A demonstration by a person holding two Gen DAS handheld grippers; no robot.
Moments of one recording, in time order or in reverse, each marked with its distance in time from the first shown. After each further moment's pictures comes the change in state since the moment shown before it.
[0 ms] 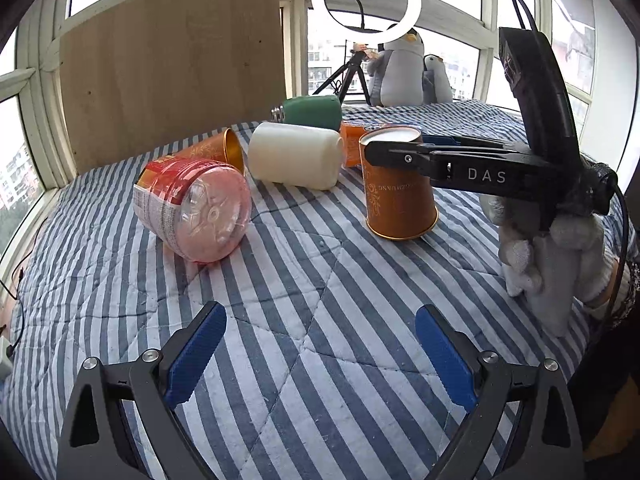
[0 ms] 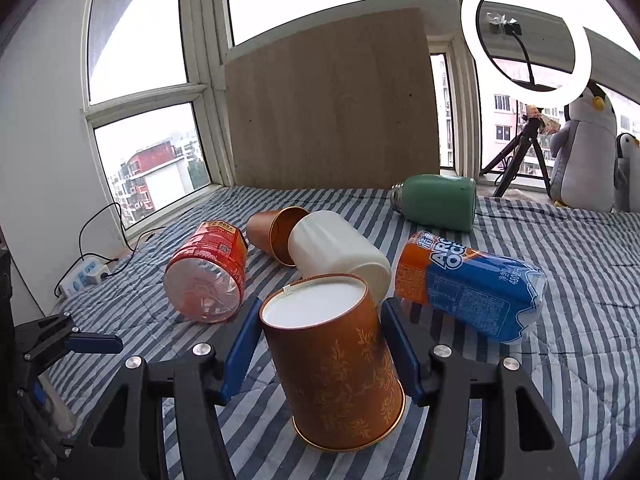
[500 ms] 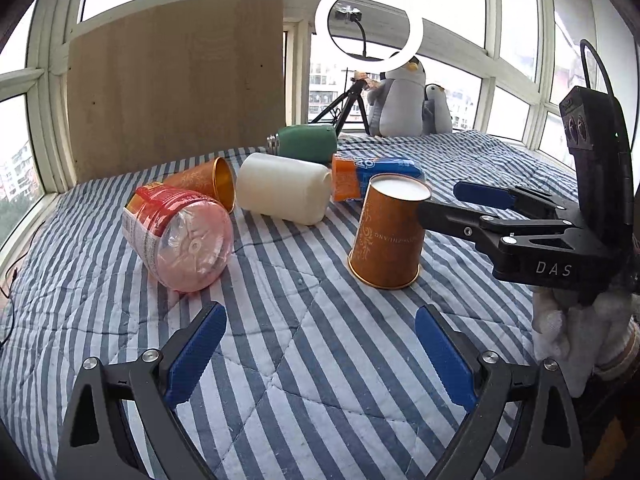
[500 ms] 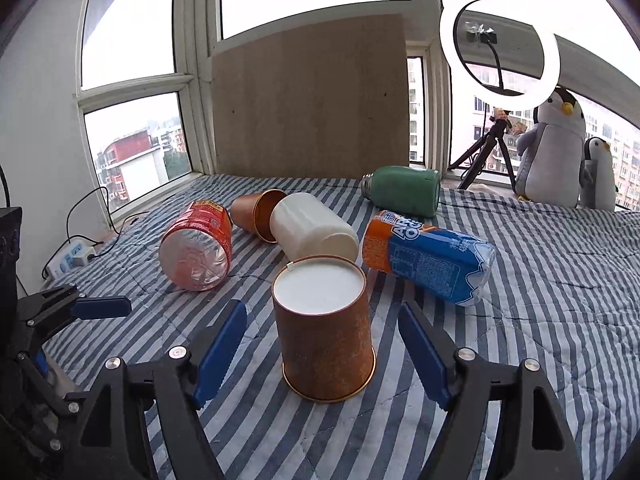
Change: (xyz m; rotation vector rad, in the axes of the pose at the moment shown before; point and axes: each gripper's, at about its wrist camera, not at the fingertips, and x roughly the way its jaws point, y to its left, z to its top) left arm 0.002 -0.016 0.015 -0.040 -0.110 0.000; right arm -0.045 0.003 -0.022 -0.008 0.008 -0.111
